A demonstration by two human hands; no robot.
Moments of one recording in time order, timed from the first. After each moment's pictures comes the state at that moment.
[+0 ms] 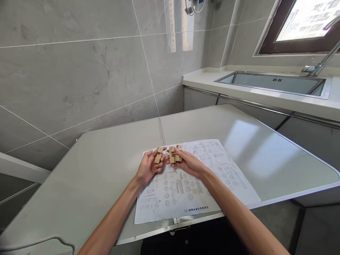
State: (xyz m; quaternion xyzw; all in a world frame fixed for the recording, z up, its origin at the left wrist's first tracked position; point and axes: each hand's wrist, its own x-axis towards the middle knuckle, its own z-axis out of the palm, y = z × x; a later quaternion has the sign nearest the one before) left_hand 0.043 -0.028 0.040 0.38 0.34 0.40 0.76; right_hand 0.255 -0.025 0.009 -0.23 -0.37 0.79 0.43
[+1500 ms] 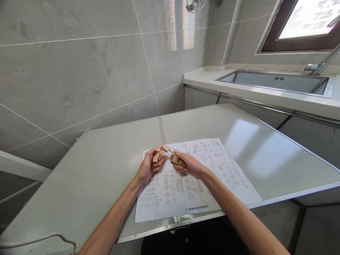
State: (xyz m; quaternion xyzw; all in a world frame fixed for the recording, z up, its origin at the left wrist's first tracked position) left_hand 0.047 -0.034 0.042 0.43 0.38 0.42 0.70; right_hand 0.260 -0.027 0.011 -0.25 -0.46 0.79 0.31
